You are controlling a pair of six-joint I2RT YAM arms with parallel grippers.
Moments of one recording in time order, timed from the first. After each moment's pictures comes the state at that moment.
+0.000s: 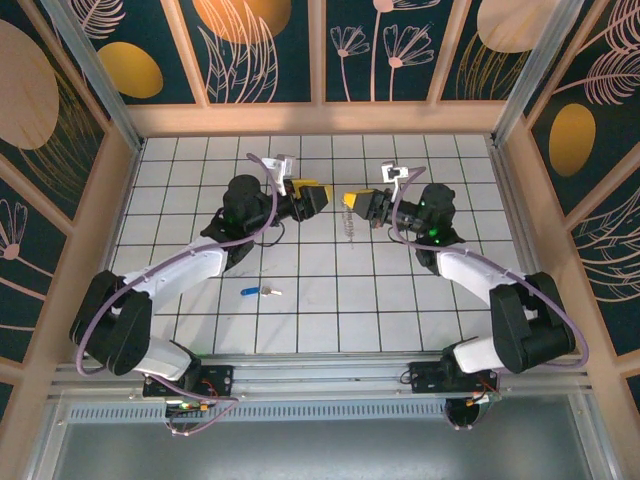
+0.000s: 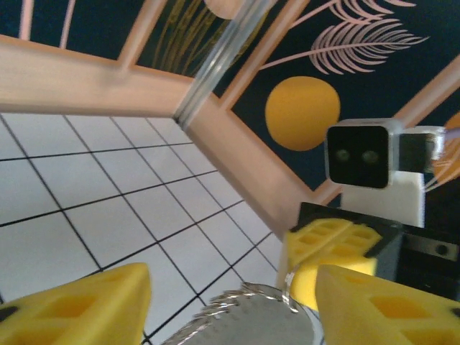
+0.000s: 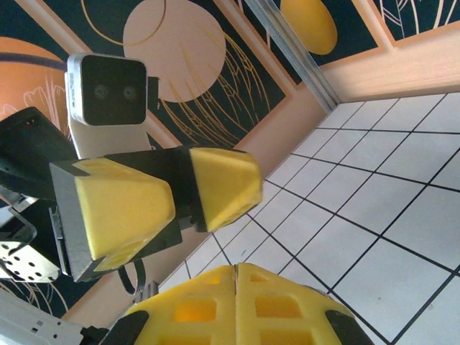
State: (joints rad) left arm -0.57 1.47 0.92 0.48 0.45 -0.60; right arm 0.34 1.40 0.70 0.78 -0.87 0.72
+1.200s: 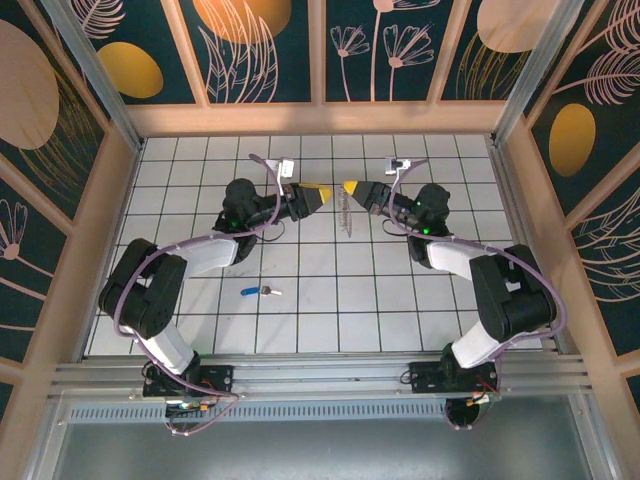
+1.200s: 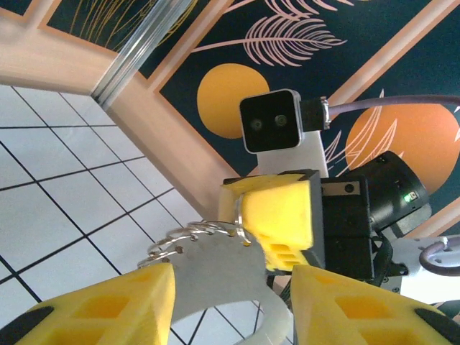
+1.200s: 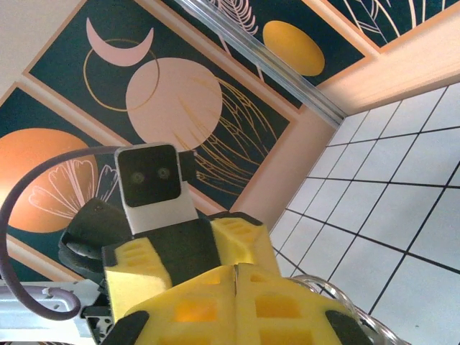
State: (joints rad) left arm -0.49 1.70 0.87 0.92 0.75 -0.85; right arm 0.34 1.57 0.72 1.05 -0.80 1.03
